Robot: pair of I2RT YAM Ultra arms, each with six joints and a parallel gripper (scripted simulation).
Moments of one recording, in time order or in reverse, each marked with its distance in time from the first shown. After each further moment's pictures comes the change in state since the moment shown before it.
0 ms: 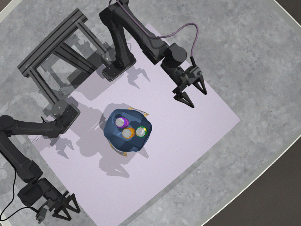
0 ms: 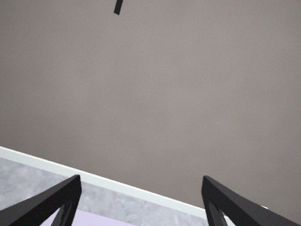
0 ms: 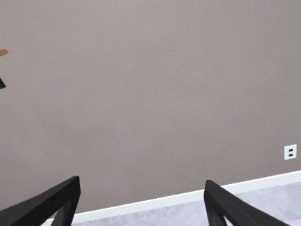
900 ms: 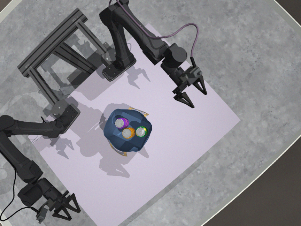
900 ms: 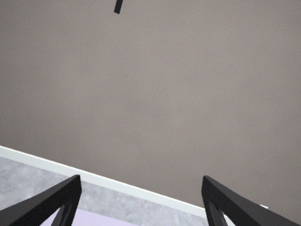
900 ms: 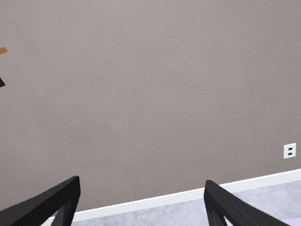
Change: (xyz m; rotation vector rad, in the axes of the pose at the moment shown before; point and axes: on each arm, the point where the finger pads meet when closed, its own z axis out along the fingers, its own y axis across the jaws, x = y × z) left arm 0.001 0.000 0.001 -0.001 0.003 0.001; right arm 0.002 0.000 0.000 0.002 0.007 -0.001
